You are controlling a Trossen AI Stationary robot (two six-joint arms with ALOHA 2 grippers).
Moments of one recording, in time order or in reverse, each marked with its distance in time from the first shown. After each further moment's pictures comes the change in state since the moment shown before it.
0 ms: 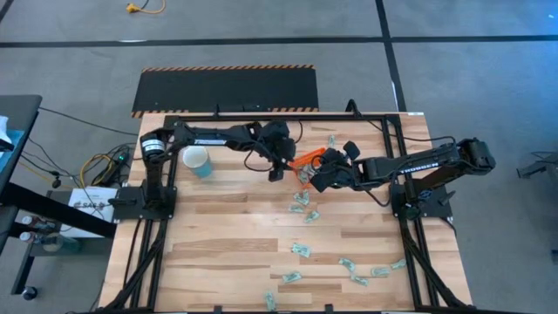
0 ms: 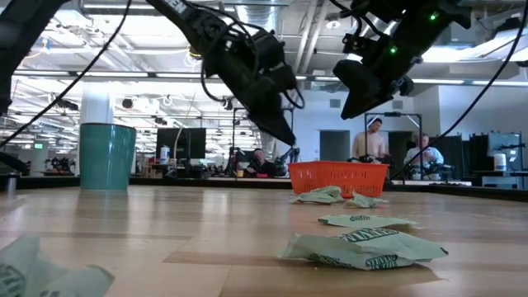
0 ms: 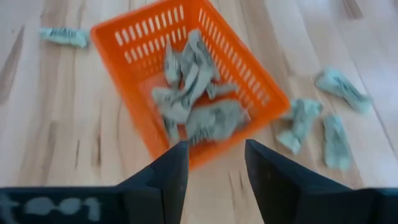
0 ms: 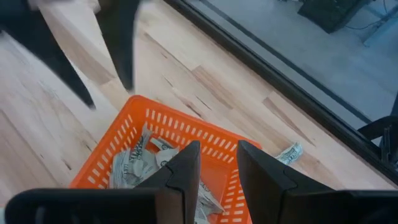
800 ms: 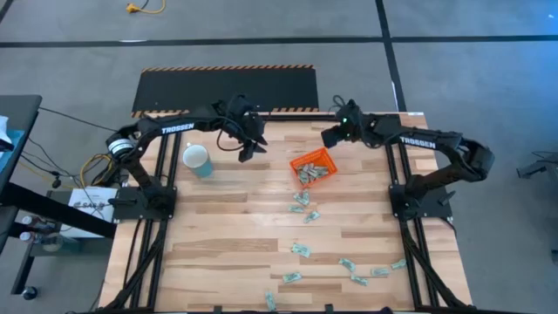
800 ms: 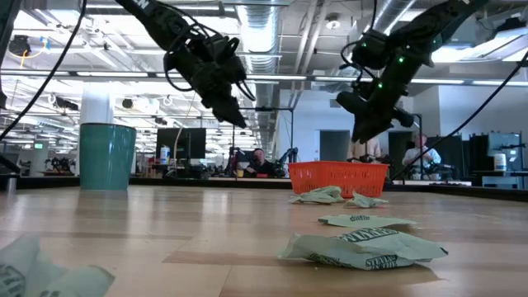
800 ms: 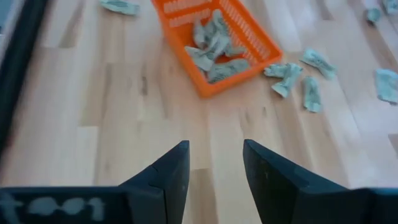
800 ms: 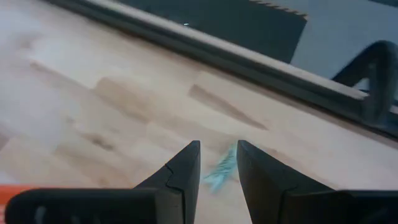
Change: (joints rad) left arm 0.257 -0.258 -0.199 -0.115 0.232 0.124; right arm -0.663 0.000 0.000 0.067 -0.514 -0.099
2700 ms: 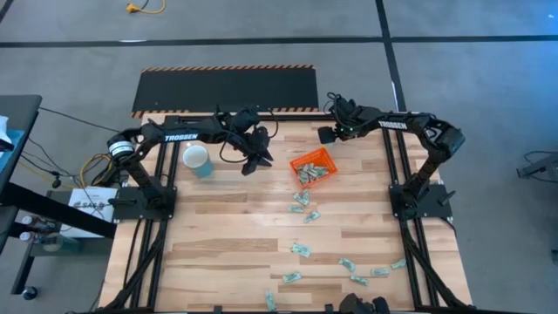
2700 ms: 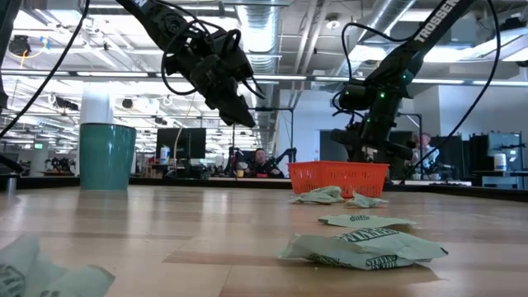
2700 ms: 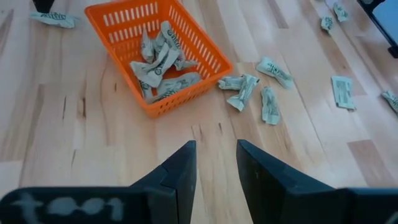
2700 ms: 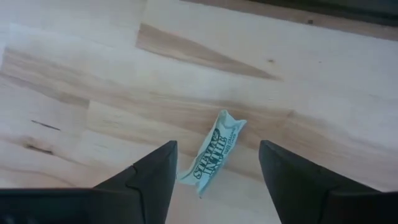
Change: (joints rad) left arm -0.116 -0.001 -0.074 0.127 0.042 -0.082; right arm -0.151 0.323 0.117 -0.081 -0.218 0.130
